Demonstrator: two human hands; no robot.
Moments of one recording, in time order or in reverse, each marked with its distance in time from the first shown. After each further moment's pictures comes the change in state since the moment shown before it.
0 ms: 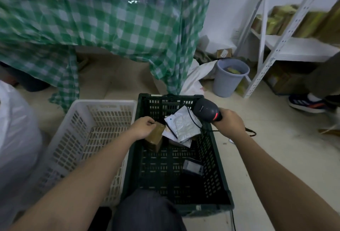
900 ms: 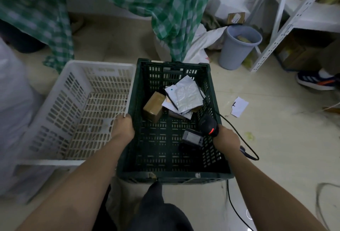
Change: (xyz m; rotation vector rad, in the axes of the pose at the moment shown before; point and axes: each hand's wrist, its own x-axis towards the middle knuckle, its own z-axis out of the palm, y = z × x) left_hand -0.035 -0.128 0.080 0.482 0.191 -0.199; right_hand -0.098 0.058 0.124 -0.233 -0.285 0.210
